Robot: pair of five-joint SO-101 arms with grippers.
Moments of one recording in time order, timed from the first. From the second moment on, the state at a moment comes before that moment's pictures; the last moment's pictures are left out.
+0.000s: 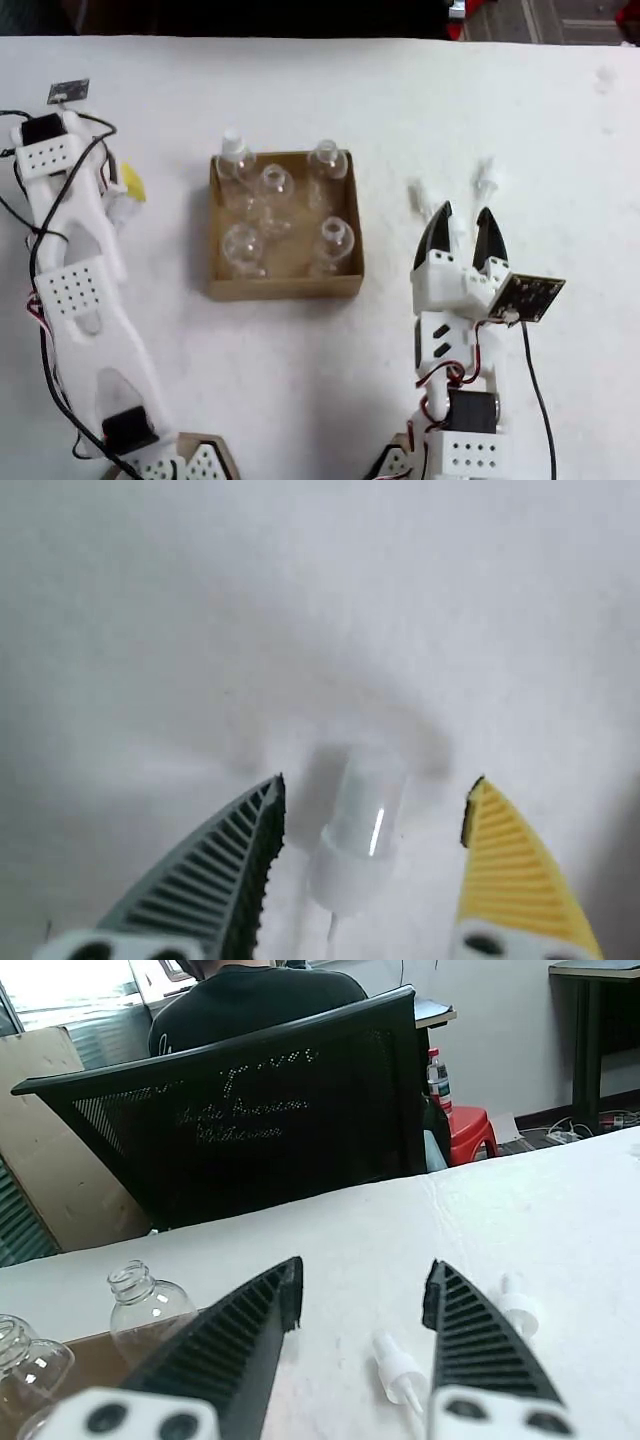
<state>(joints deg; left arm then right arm) -28.0 63.8 -65.2 93.1 -4.9 0.4 -102.7 96.4 18.2 -11.6</state>
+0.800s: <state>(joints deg) -25.7 73.0 -79.3 100.2 -4.9 0.4 -102.7 96.4 18.2 -11.6</state>
